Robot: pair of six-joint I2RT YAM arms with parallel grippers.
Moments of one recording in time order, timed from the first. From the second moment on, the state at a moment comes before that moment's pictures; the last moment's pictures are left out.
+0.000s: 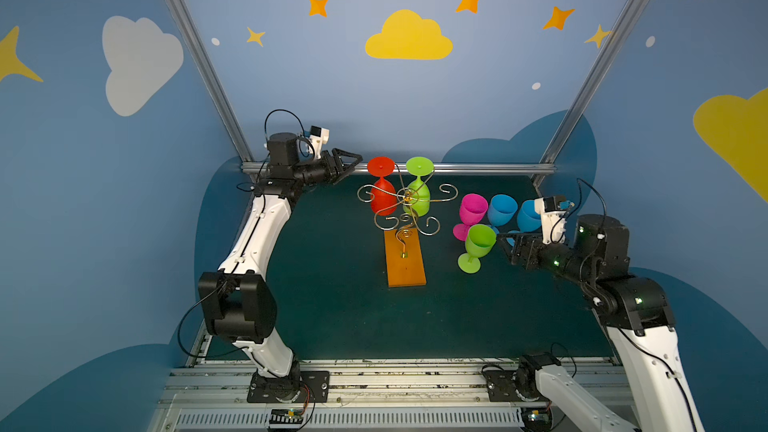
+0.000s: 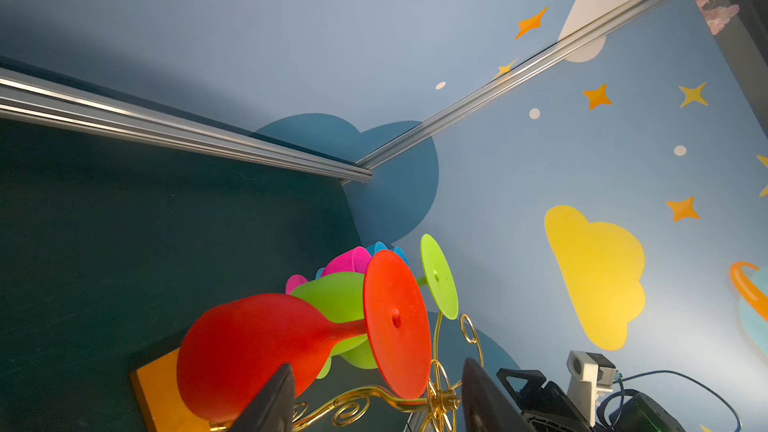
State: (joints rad) left arm -0.04 1.69 1.62 -0.23 0.96 -0.77; right arm 0.21 0.83 1.27 -0.97 -0.26 0.20
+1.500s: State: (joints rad) left arm -0.12 1.78 1.68 -0.09 1.01 -0.97; right arm 0.21 0.77 1.26 -1.00 -0.27 0.20
